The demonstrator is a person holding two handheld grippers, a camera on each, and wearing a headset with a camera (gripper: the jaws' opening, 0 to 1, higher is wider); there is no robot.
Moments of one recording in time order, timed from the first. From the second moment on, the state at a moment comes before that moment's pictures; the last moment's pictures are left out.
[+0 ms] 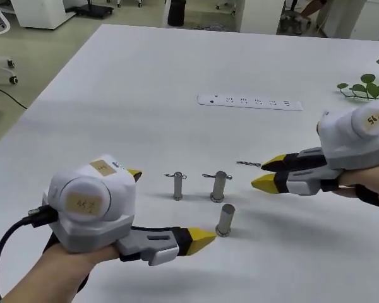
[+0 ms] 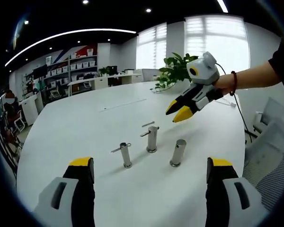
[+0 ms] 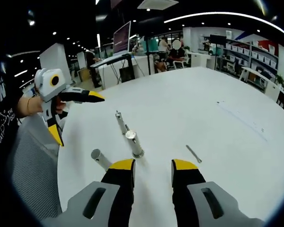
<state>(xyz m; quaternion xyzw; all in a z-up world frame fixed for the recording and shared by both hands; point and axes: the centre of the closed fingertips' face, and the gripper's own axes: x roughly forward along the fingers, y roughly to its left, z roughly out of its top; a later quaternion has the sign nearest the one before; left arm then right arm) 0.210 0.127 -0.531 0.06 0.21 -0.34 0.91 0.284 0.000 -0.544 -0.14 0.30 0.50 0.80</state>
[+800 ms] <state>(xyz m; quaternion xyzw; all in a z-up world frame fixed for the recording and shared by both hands) 0.212 0.132 -0.533 0.05 0.22 -0.33 0.92 0.349 -0.011 -0.590 -0.19 0.38 0.45 0.78</state>
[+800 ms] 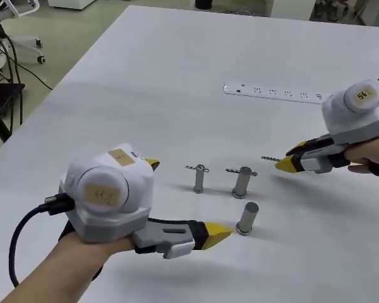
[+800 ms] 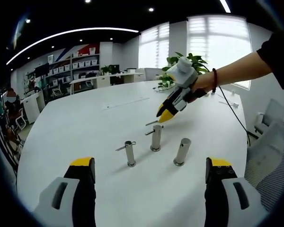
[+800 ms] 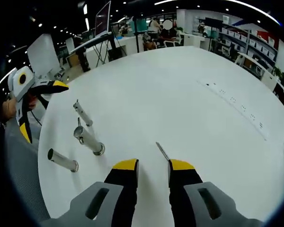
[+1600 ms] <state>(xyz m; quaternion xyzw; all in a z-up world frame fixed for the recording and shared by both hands) 0.214 0.132 -0.534 0.05 0.22 -0.34 0.91 0.370 -0.022 -0.611 -0.24 0.43 0.43 0.76</state>
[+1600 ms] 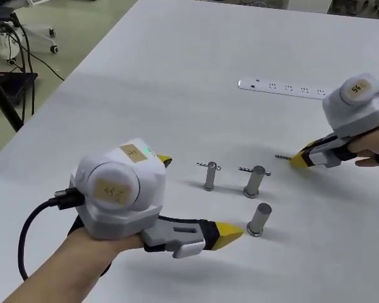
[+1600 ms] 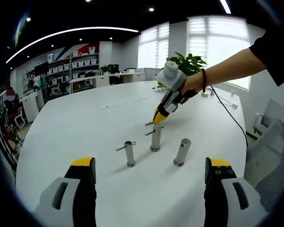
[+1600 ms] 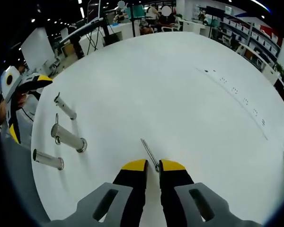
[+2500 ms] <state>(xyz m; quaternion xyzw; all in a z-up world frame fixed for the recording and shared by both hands) 0.214 0.132 -0.533 0.05 0.22 -0.34 0.91 0.370 -0.026 -0.609 -0.37 0.41 0.45 0.70</state>
